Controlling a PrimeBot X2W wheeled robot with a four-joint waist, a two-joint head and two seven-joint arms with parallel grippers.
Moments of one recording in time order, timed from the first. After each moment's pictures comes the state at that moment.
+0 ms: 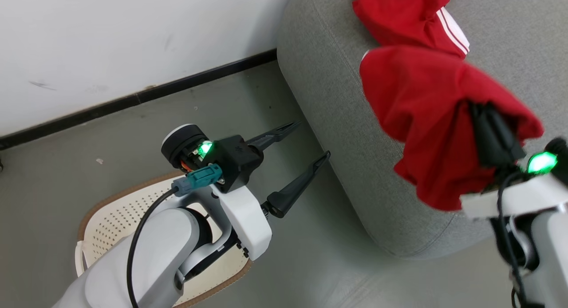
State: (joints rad) left arm -0.65 0.29 -0.76 -0.11 -0.59 -0.09 0.14; right arm -0.27 -0.17 0.05 -0.06 0.25 0.12 -0.26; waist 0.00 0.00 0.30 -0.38
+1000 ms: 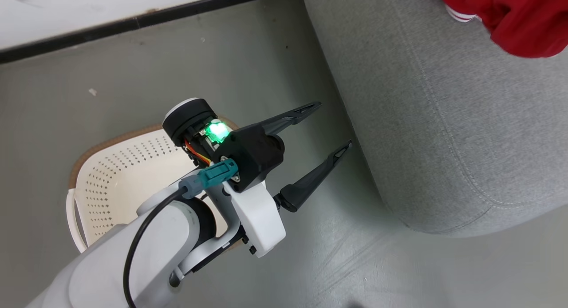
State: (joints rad) left arm -0.73 0.32 -0.78 -0.29 -0.56 -0.06 0.26; right arm -0.84 -0.30 -0.11 0.23 0.22 0.12 -0.22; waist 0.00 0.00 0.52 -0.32
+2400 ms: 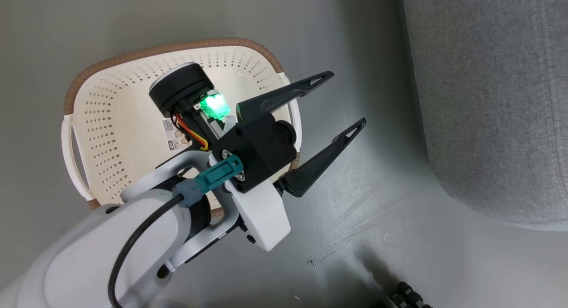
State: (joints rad) left arm -0.83 0.35 -0.77 -0.40 -0.51 -0.06 0.33; right arm -1.15 -0.33 -0.51 0.68 0.06 0.12 -0.18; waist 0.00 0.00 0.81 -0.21
